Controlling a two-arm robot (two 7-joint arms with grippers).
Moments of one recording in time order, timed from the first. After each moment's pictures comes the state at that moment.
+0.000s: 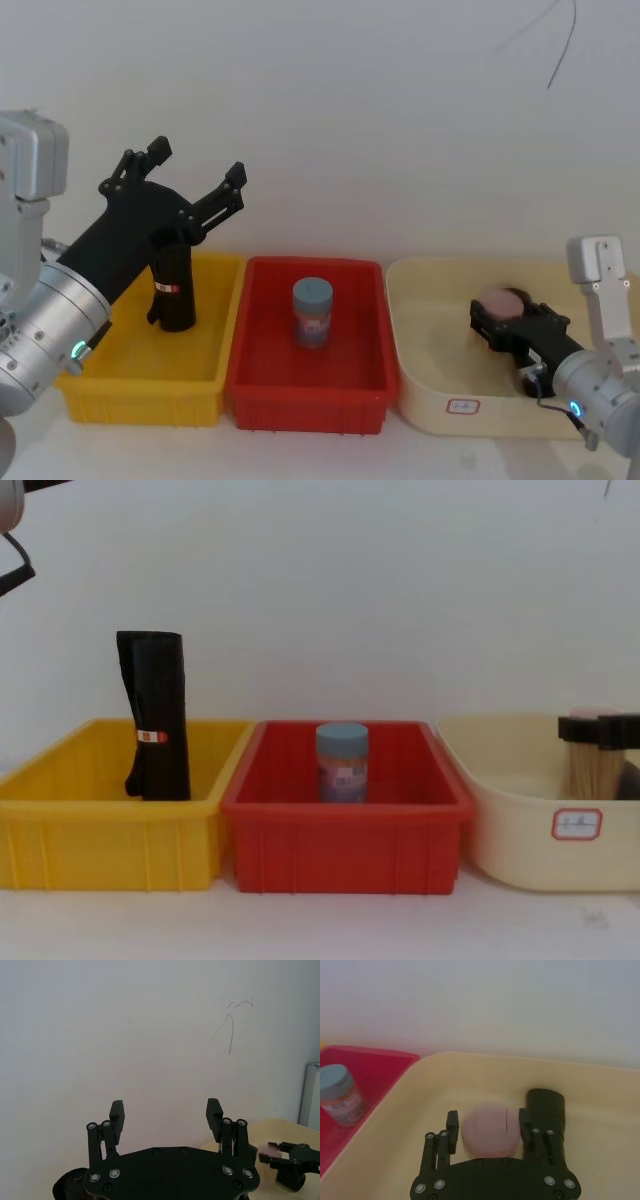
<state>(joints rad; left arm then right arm) -0.26 0.36 0.24 -1.89 -0.44 0.10 -0.18 0.35 0.27 -0.19 -1.42 0.29 0.34 0.14</state>
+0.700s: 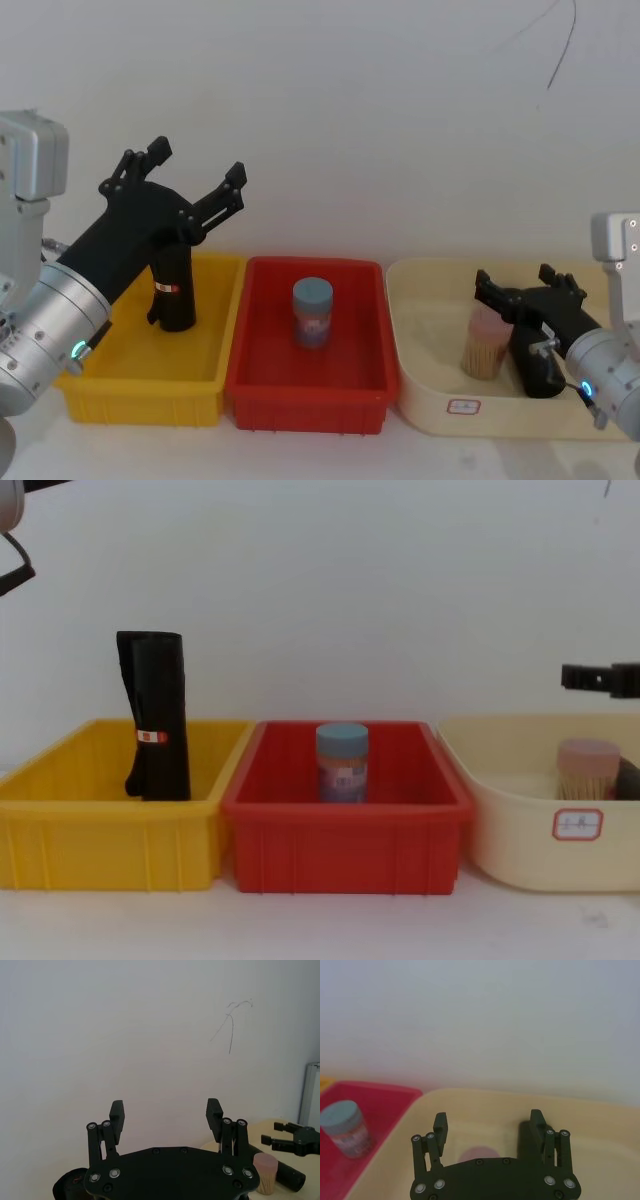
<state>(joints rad) -0.26 0.36 0.24 -1.89 -0.44 0.10 -0.18 0.35 0.25 -0.16 -1.48 0.28 0.31 0.12</state>
